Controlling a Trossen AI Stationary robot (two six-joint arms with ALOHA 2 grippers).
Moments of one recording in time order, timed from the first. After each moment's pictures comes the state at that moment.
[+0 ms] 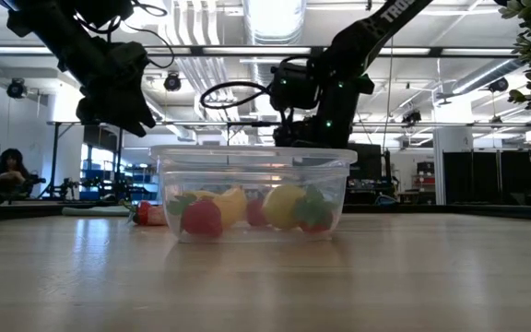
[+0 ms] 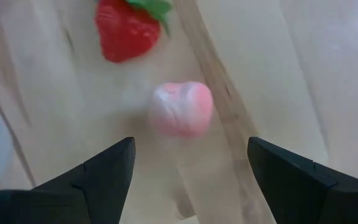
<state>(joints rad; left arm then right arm) 0.19 0.87 0.63 -0.52 -0.23 -0.53 -0.23 1.97 1.30 -0.61 0.01 0.12</state>
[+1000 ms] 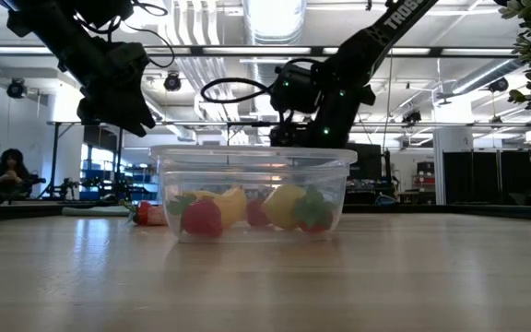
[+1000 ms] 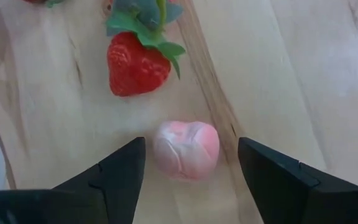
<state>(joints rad) 0.19 0.87 0.63 -0.52 -0.24 -0.51 -0.23 1.97 1.24 -0.42 0.00 0.06</state>
